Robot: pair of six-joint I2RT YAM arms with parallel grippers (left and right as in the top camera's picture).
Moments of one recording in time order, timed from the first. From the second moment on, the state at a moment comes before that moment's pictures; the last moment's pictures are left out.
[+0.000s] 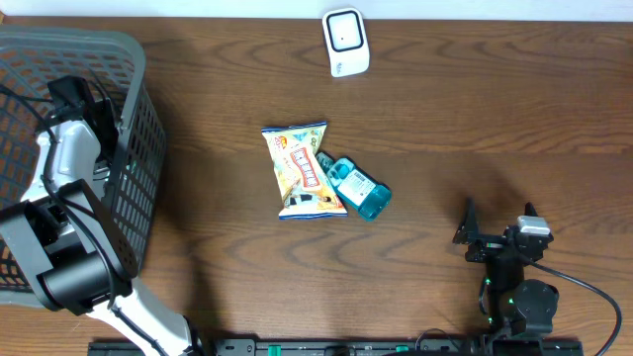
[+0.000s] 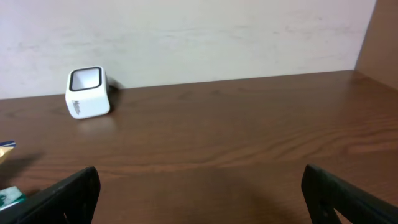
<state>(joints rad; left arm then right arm) 0.42 1.94 1.37 -0.69 -0.03 0.06 -0.02 0.01 0.01 -0.07 0.05 0.09</state>
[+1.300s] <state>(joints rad) 0.31 1.13 1.37 -0.68 0.42 -0.15 -0.02 0.01 0.01 -0.07 0.05 0.09</state>
